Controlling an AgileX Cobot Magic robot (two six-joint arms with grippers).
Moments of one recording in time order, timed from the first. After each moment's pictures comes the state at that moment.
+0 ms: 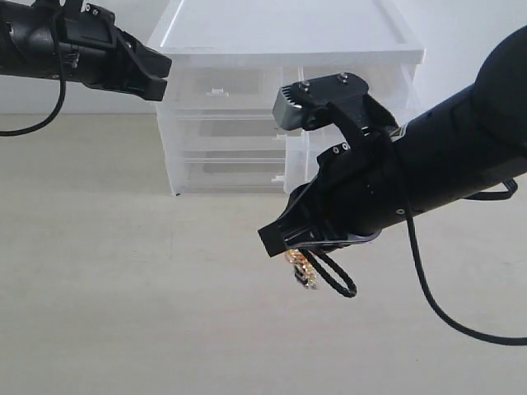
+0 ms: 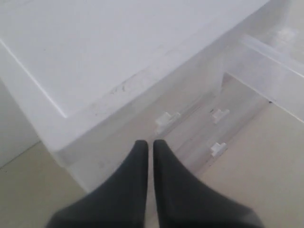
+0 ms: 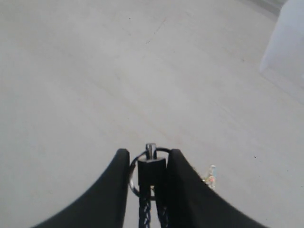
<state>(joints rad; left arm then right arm) -0.23 1.61 -1.12 -1.32 0.36 1.62 0.65 1.42 -0.89 0.61 0.53 -0.51</state>
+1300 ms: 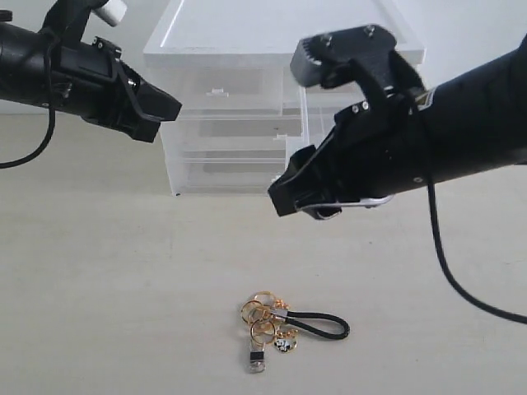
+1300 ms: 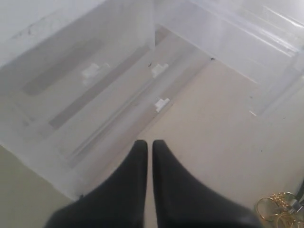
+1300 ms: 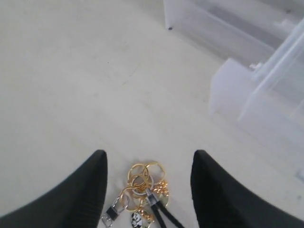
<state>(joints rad) -0.23 1.58 -1.07 -1.09 0.54 1.44 0.65 1.34 -0.90 0.46 0.43 -0.38</state>
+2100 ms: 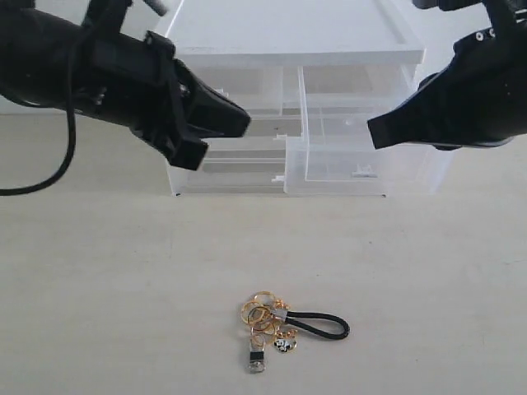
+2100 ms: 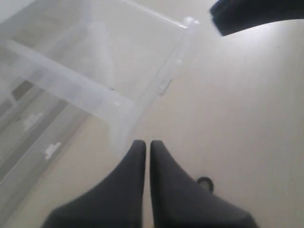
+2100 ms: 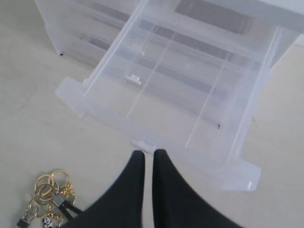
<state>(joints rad) -0.44 1.48 -1.06 -1.10 0.64 1.40 0.54 1.17 -0.91 -0.11 0.54 0.13</state>
